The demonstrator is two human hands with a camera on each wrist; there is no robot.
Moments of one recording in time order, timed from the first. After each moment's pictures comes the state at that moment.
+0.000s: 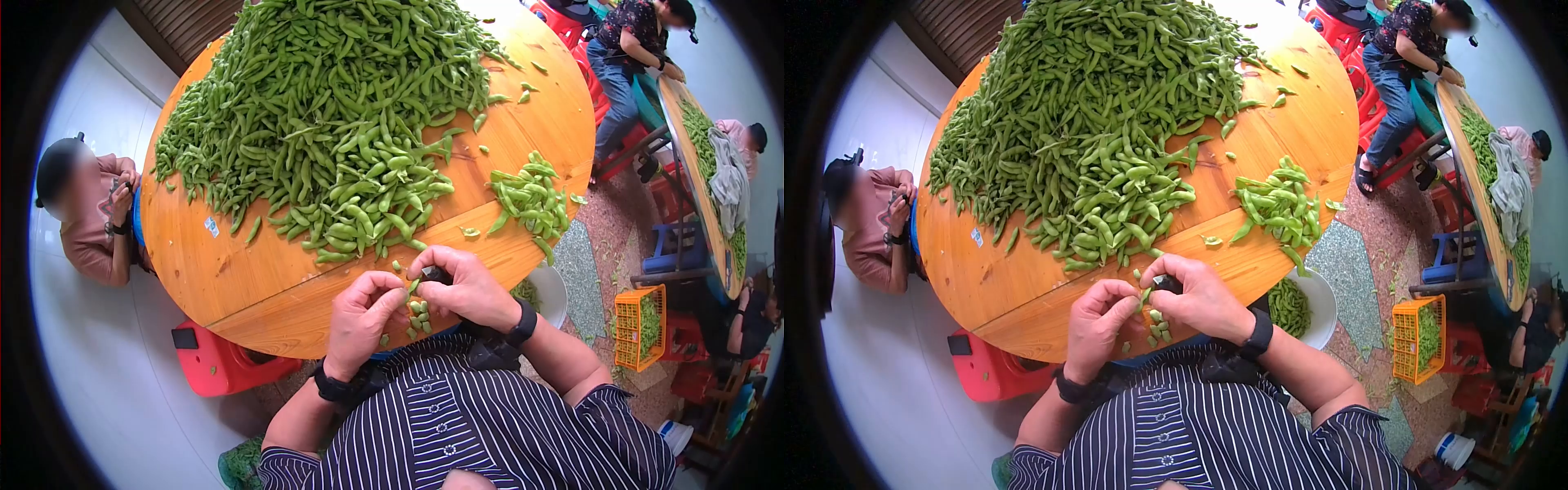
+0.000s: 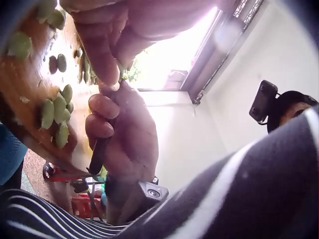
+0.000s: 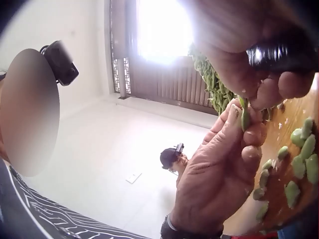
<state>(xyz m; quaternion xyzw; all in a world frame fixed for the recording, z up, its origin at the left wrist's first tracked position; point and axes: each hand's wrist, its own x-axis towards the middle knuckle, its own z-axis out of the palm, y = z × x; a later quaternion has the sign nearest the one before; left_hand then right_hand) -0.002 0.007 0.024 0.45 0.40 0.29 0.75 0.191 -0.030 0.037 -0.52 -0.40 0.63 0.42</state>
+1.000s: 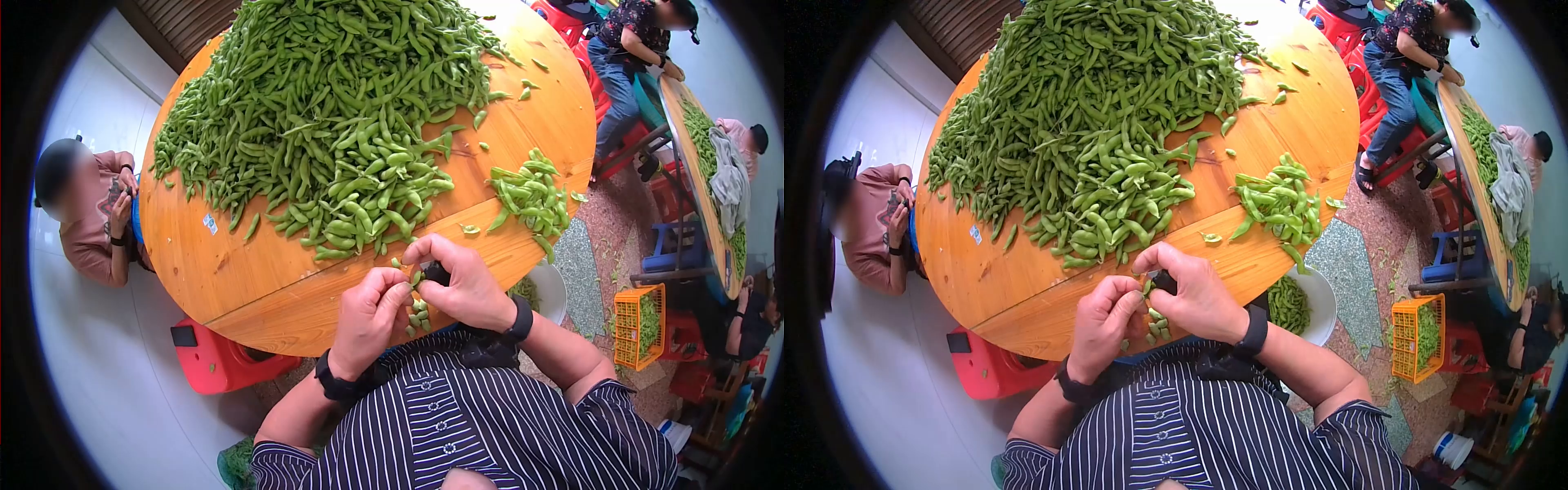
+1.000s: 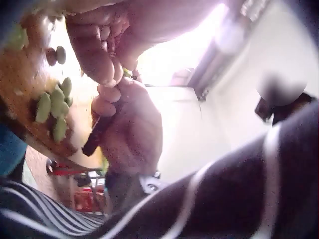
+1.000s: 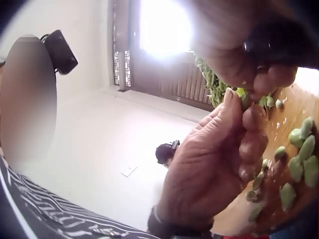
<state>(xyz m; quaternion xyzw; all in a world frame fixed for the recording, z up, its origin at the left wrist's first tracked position) 0.008 0.007 0.032 0.53 0.42 0.26 0.69 0.189 -0.026 0.029 -0.54 -0.55 0.46 0.43</state>
